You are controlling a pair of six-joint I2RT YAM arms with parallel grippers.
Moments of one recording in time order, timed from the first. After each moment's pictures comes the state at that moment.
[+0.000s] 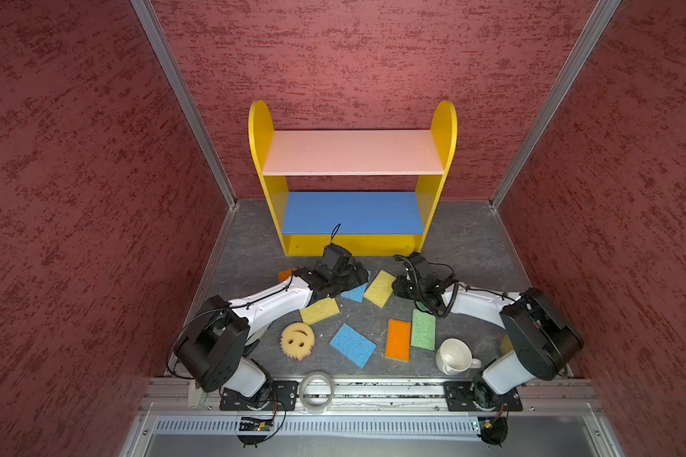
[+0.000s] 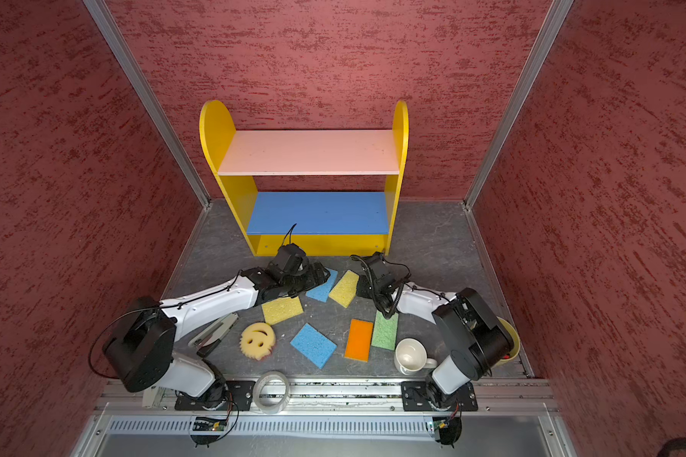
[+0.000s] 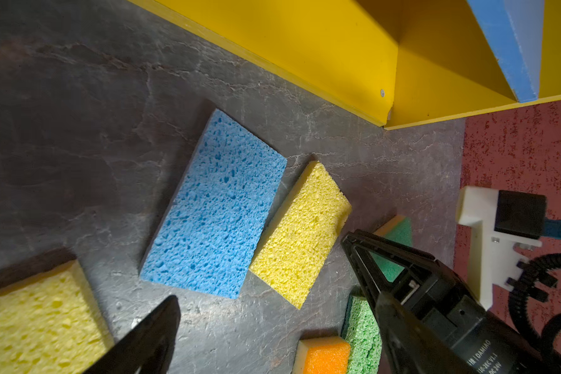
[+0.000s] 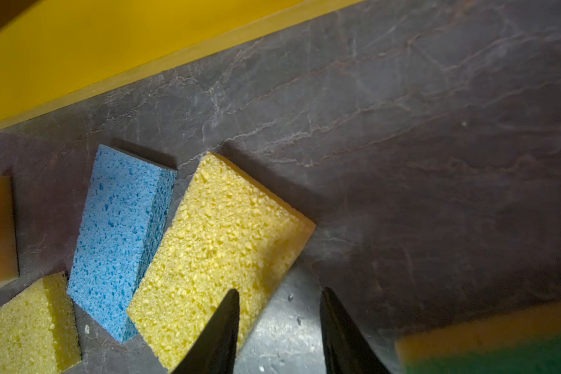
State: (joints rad) left arm -0.67 1.51 0.92 -0.24 0.08 -0.97; right arm 0.56 1.58 0.73 -0.06 0.00 0.73
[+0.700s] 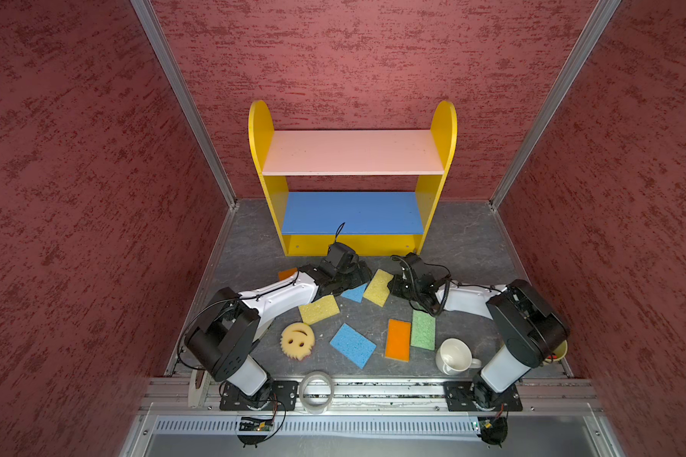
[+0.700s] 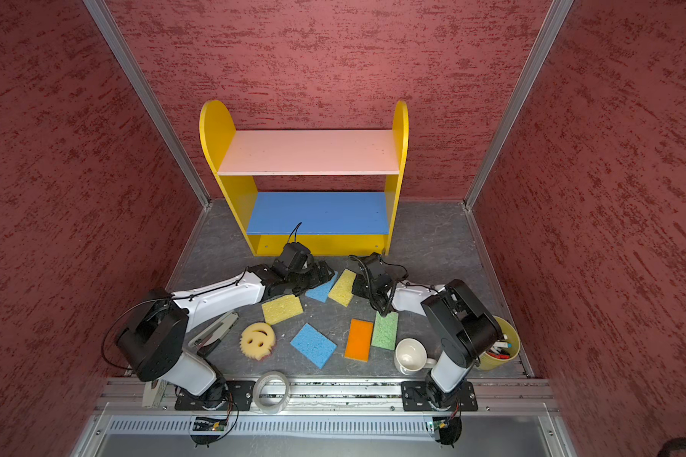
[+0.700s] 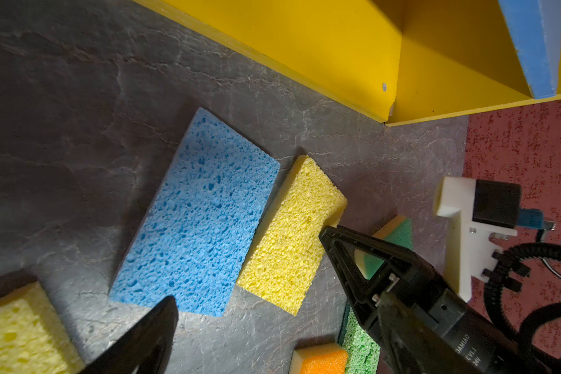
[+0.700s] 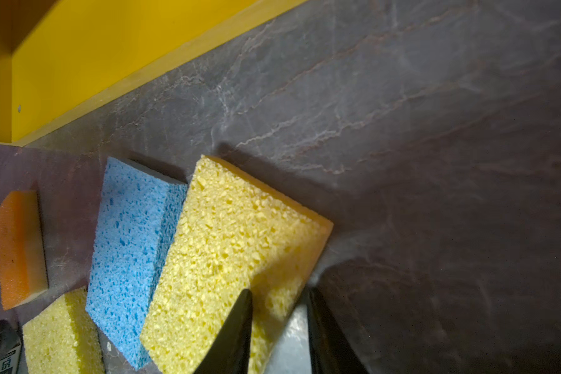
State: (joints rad) left arm -0.67 1.57 0.95 -0.23 0.10 -0.97; right arm 0.56 1.67 0.74 0.06 -0.06 0.81
